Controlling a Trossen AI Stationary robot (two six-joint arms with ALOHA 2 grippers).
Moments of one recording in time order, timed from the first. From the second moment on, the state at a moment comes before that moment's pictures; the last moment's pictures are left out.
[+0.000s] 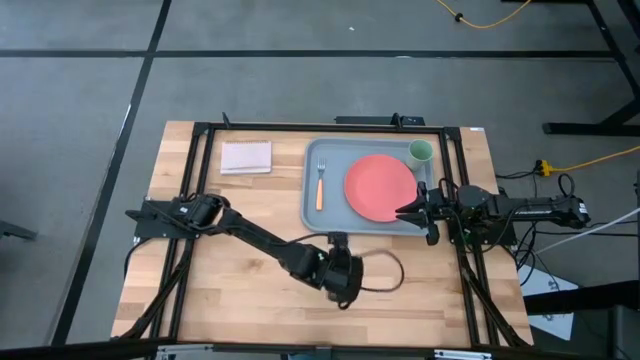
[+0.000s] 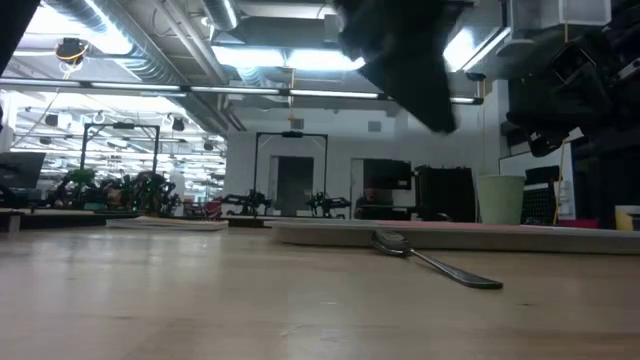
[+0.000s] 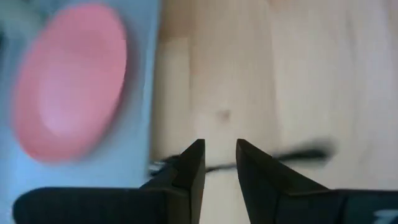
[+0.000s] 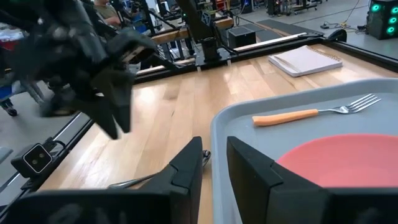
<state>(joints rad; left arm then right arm) -0.39 2.23 1.92 -0.71 -0.55 -0.13 0.00 0.16 0.01 0.03 -0.07 0.23</state>
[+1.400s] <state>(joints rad) -0.30 2.34 1.93 -0.96 -0.18 -1.05 0.00 0.18 0.01 0.03 -0.08 0.26</state>
